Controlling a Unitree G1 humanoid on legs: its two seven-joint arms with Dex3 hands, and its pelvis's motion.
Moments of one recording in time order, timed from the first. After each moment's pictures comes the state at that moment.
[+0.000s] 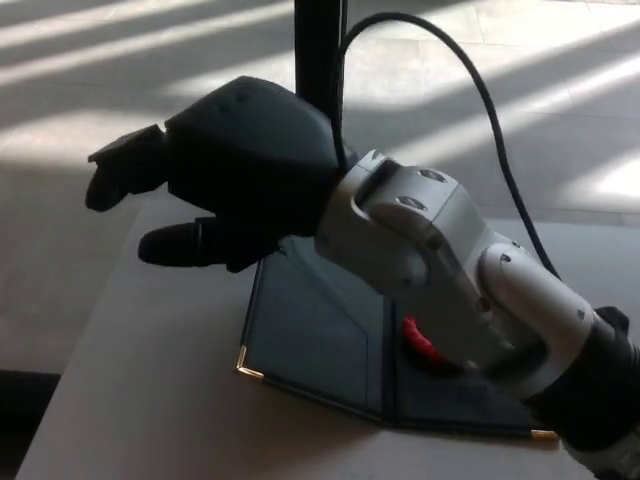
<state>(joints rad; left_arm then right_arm) -0.39 0.45 0.50 1.15 -0.41 0.03 0.23 -1.01 -0.30 0.60 -0.10 -0.63 0.04 0.32</state>
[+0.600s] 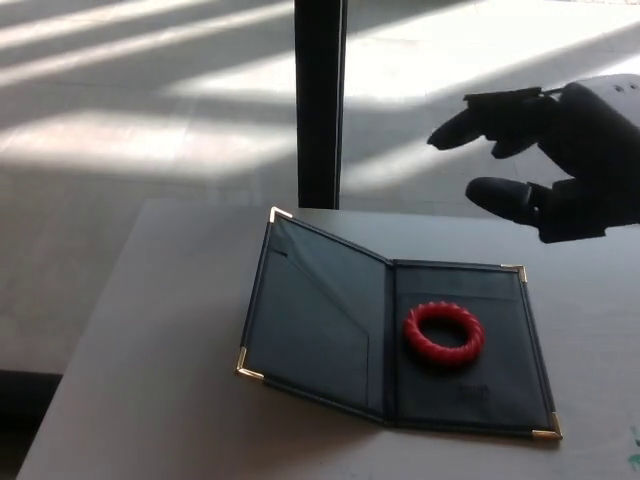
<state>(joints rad) -0.38 0.45 0.50 1.15 -0.41 0.03 0.23 -0.54 -0.63 0.03 -0.30 -0.51 0.02 0.40</state>
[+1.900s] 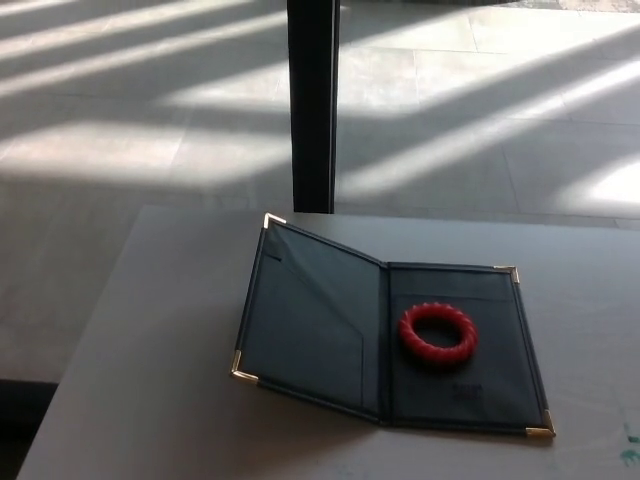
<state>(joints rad) -0.30 0.45 0.57 1.15 -0.41 0.03 0.22 0.14 -0.65 -0.98 0.69 -0.26 -0.25 0.11</state>
